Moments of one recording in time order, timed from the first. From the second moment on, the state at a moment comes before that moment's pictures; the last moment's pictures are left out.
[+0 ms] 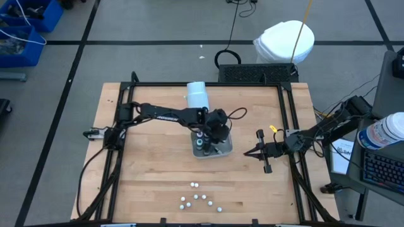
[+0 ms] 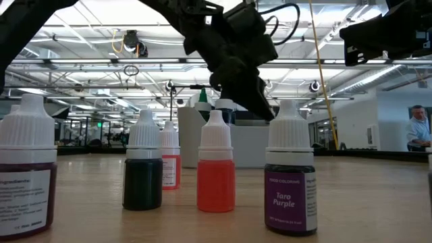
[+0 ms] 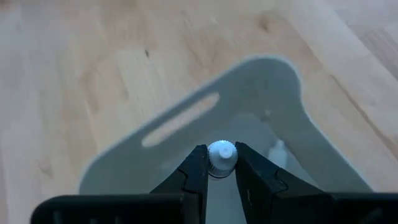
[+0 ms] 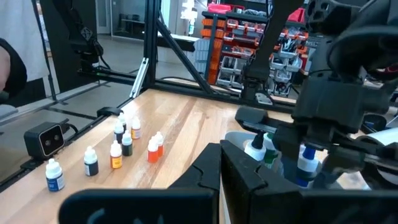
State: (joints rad) left arm 0.09 2.12 1.62 -0.40 0.26 0.48; right arm 0.48 0.85 0.11 0.71 0.32 -0.09
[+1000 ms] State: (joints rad) left arm -0.11 2.12 1.84 -0.58 -0.44 -0.36; right arm 0.48 0.85 0.11 0.71 0.31 -0.09
